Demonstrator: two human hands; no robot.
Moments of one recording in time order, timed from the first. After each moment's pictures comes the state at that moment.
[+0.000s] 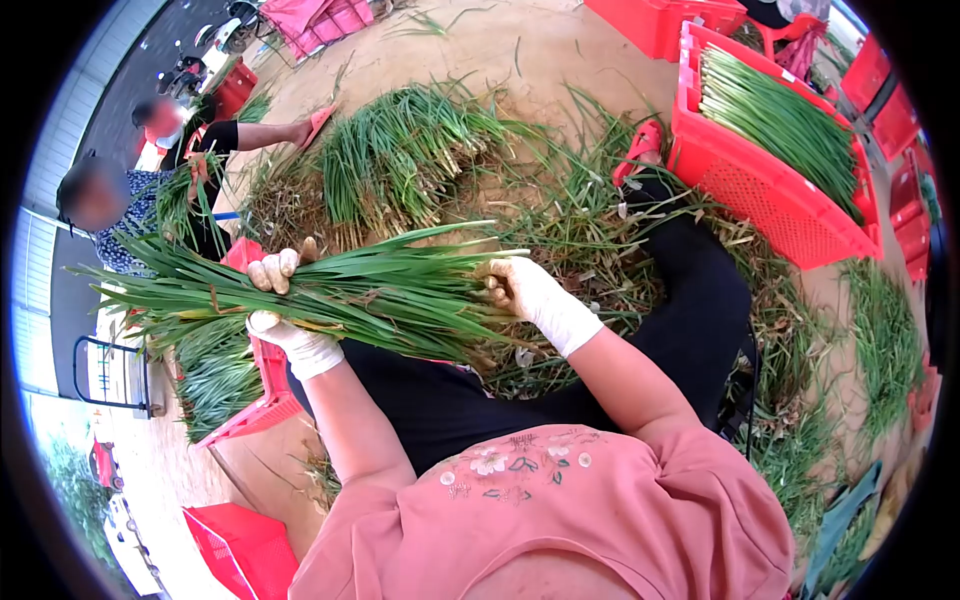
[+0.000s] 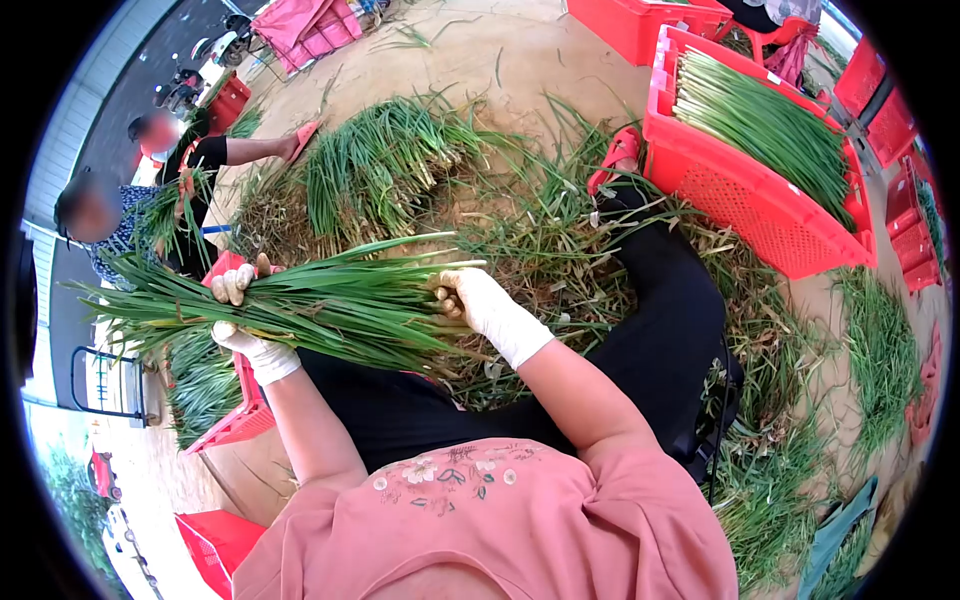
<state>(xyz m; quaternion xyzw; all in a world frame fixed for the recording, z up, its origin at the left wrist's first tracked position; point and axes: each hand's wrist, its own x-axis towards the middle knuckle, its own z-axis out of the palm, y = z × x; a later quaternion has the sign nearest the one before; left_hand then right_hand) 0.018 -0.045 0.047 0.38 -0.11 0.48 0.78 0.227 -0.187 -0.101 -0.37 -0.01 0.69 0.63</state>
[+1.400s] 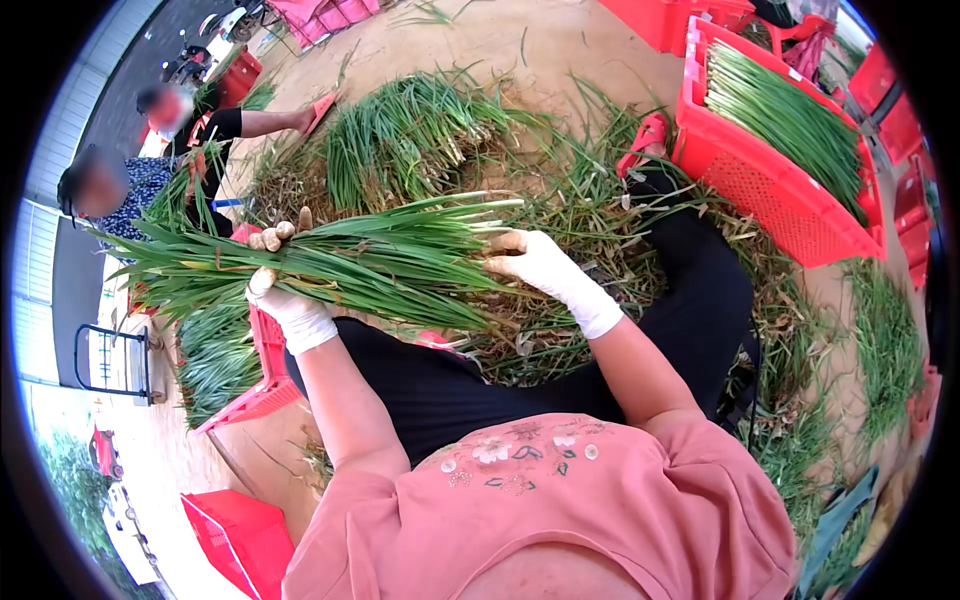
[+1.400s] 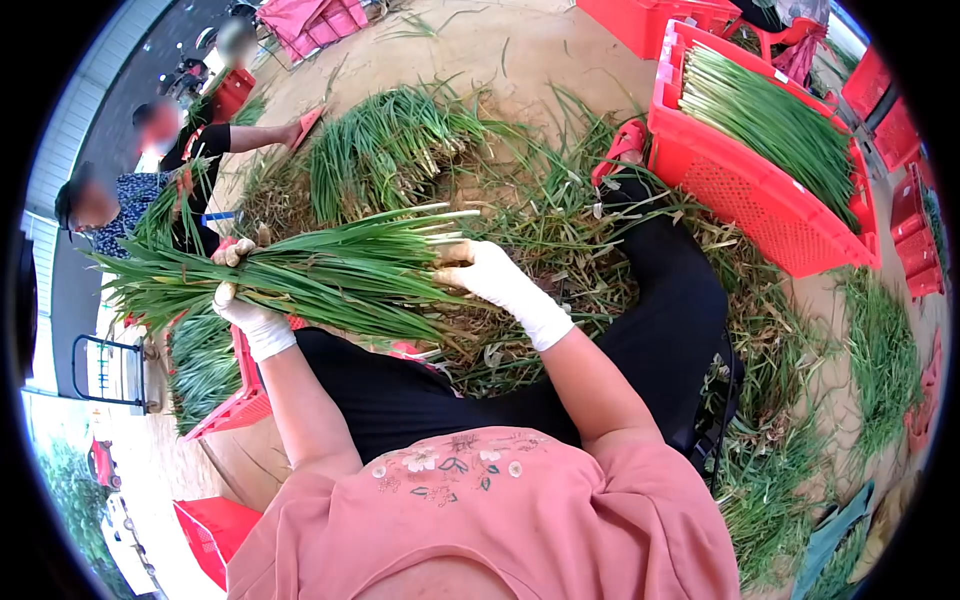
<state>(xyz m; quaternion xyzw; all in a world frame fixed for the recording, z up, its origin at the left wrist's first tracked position) 0.017 -0.030 0.039 0.42 -0.04 0.53 0.73 0.250 -0.211 -0.078 -0.56 -0.40 0.48 0.54</state>
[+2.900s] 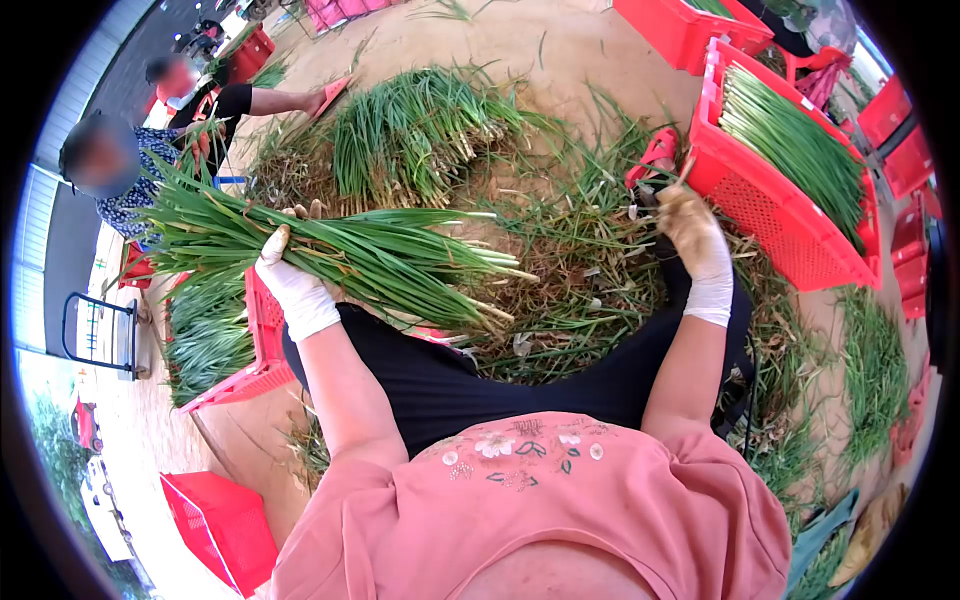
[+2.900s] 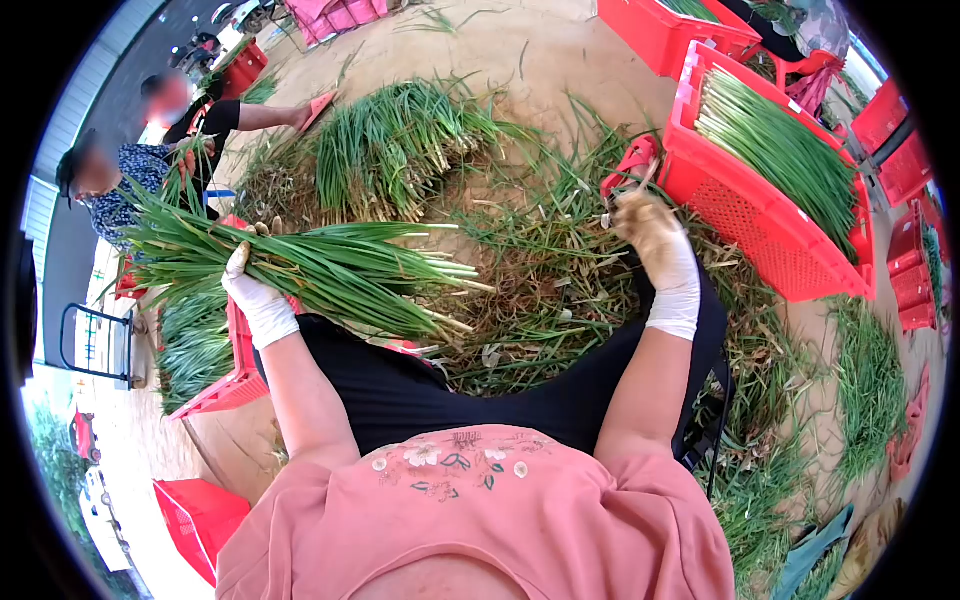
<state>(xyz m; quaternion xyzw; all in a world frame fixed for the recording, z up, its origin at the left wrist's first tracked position) 0.004 -0.022 0.025 0.34 0.14 0.62 0.69 0.384 -0.311 -0.061 -0.39 -0.21 0.39 0.80</state>
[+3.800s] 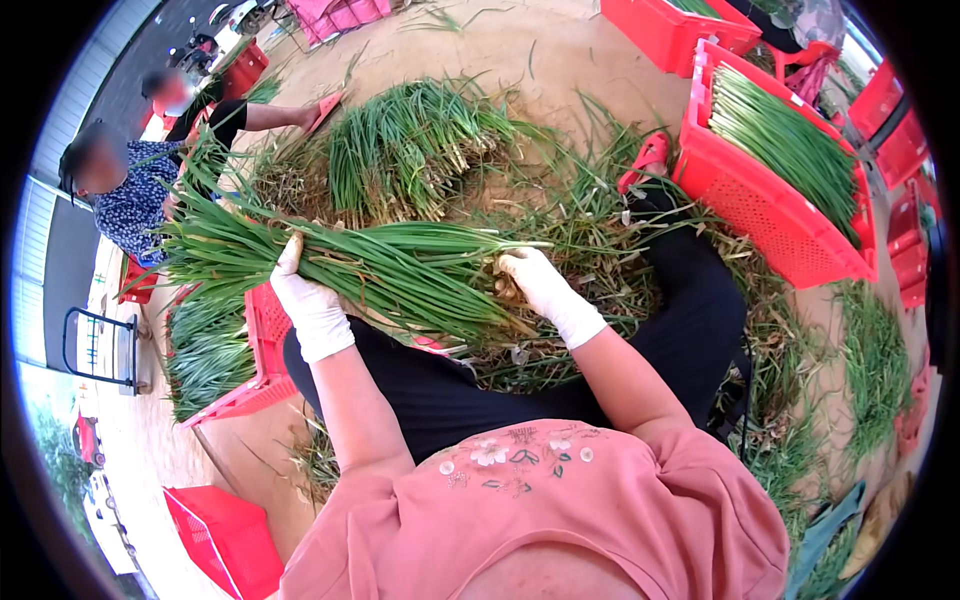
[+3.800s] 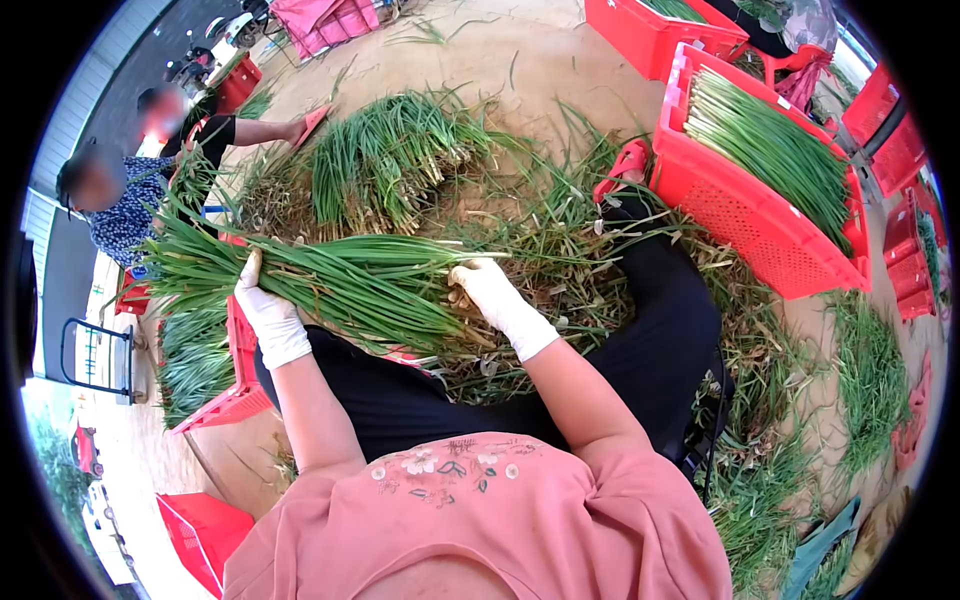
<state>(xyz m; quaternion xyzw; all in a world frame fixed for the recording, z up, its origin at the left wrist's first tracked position) 0.021 -0.048 0.032 0.36 0.24 0.59 0.68 0.232 -0.196 -0.095 -0.48 -0.12 0.61 0.62</state>
